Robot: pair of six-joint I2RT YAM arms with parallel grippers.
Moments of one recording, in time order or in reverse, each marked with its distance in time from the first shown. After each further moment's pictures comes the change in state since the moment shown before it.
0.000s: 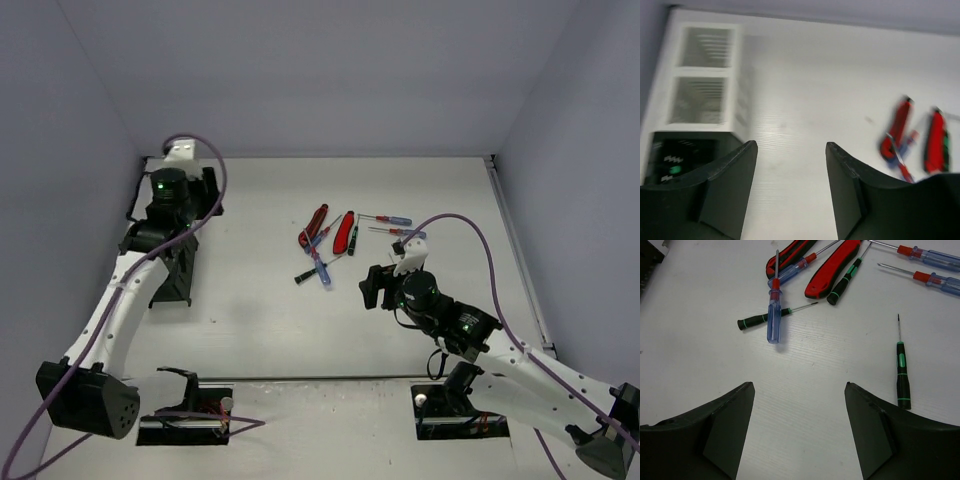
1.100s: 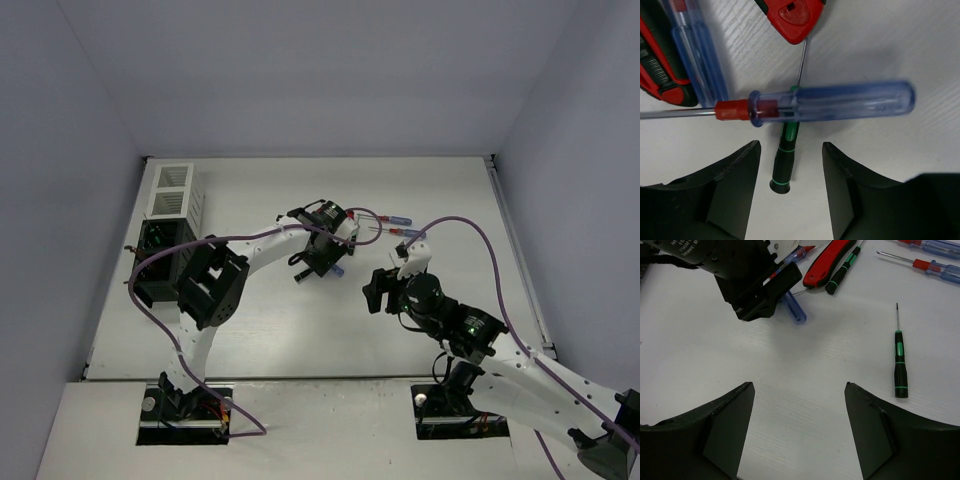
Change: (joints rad) left arm -0.524 0.880 0.435 -0.357 0.069 0.223; right arm 0.000 -0.041 -0.001 -0.068 -0.015 0.014
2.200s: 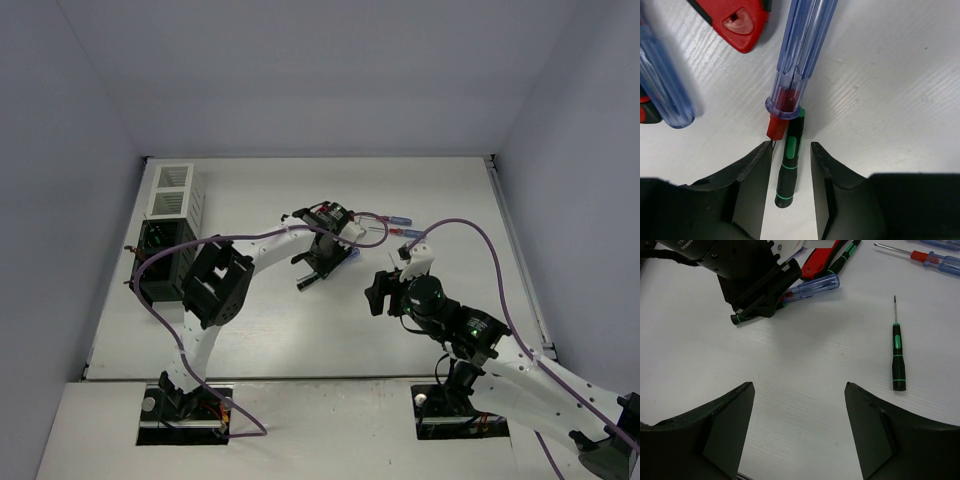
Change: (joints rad) left arm -0.013 0.040 0.044 -0.038 0.091 0.020; right arm 0.000 -0.024 -0.006 -0.036 0.001 0.014
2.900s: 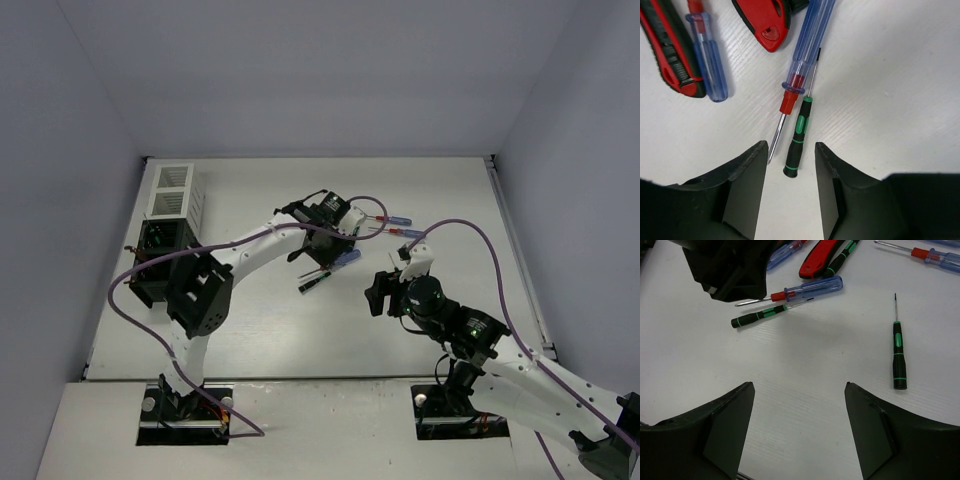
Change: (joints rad) left arm -0.018 -0.123 -0.001 -0.004 -0.042 -0.062; right arm 0.000 0.002 -0.004 -0.001 0.000 0.007
